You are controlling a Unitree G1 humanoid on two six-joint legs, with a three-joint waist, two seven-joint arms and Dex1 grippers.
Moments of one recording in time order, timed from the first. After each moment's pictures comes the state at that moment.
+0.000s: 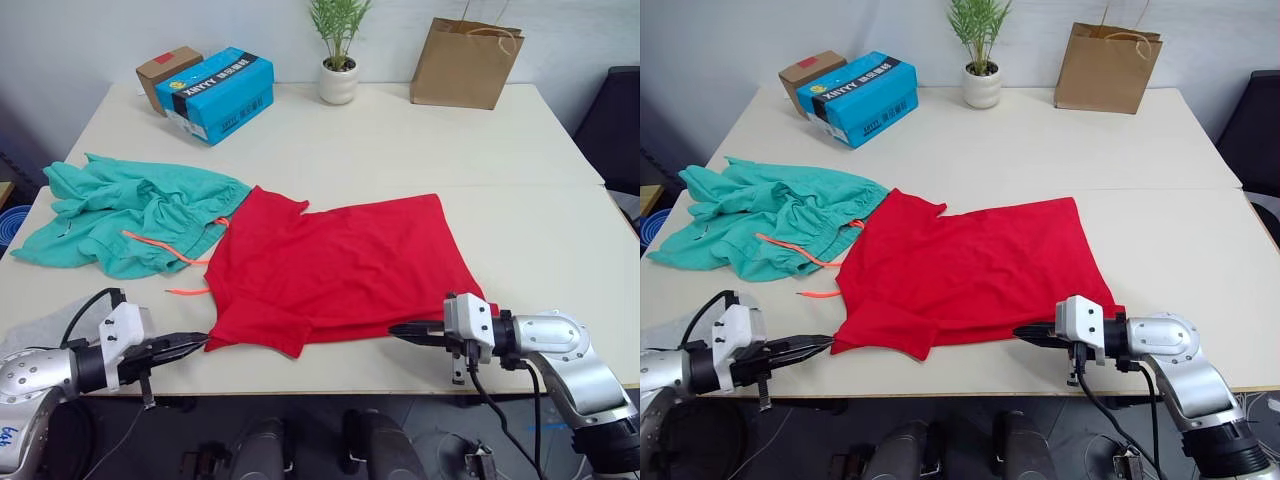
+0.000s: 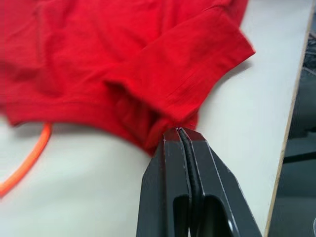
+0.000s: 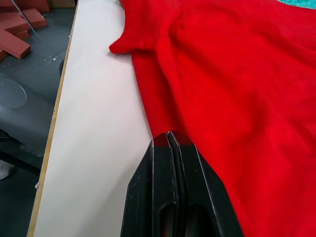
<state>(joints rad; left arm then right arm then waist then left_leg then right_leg) 0.26 0.84 0.35 -0.24 -0.45 0.17 -1.09 -0.09 -0.74 0.03 -0.19 0.34 0.00 1.20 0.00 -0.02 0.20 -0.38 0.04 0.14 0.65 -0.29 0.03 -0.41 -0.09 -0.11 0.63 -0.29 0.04</state>
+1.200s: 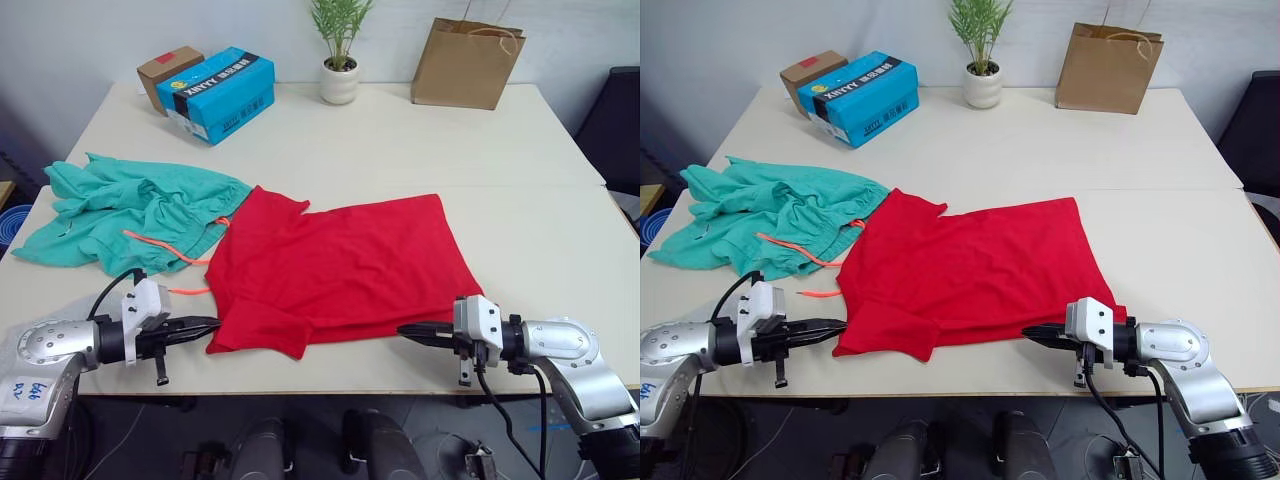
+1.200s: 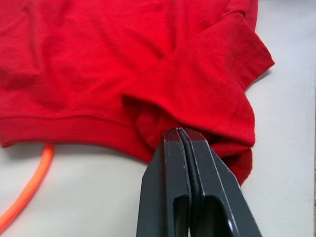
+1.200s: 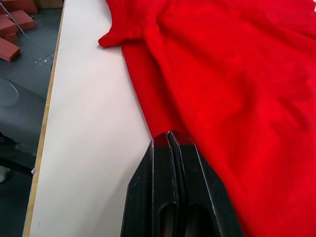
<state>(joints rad) 0.02 0.83 0.21 -0.10 -0.42 0.22 -1.12 -0.06 -0.74 0.02 -0.16 0.35 -0.03 1.19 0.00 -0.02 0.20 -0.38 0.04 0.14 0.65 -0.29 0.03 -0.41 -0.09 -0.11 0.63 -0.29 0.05</state>
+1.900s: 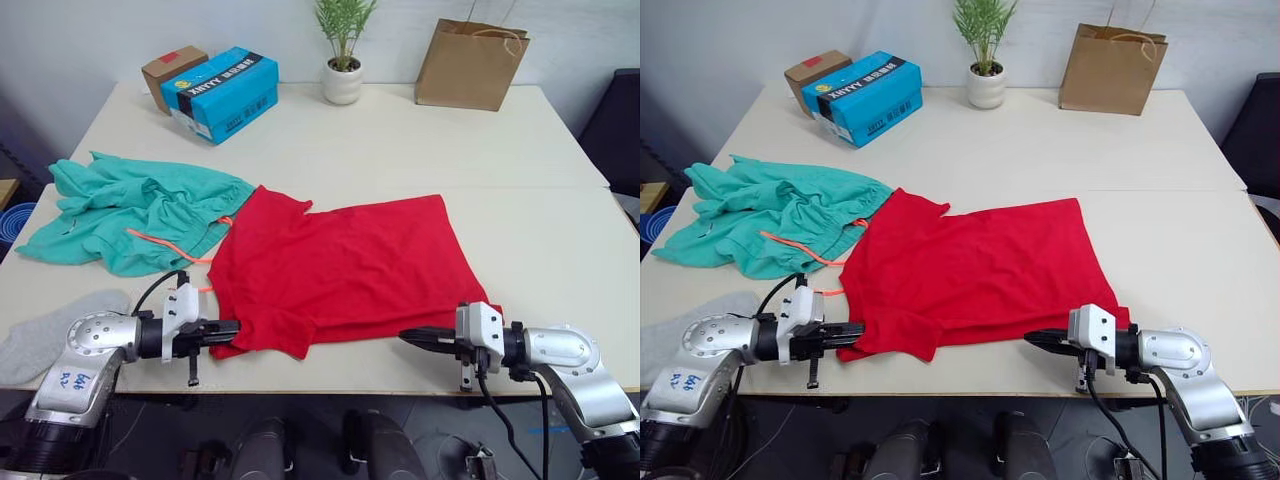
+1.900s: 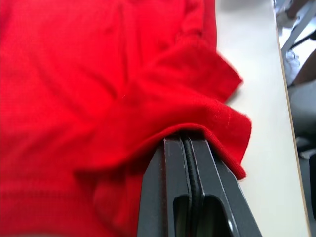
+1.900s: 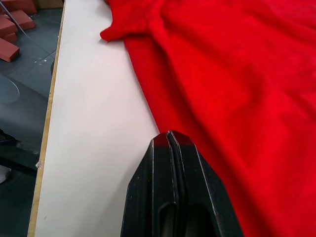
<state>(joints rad) -0.09 0.73 0.07 -0.10 -0.41 0.20 -1.14 -0.02 -0.74 0.02 -0.13 0.34 -0.07 1.17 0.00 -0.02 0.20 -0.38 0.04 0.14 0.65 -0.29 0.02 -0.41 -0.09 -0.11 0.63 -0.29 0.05</state>
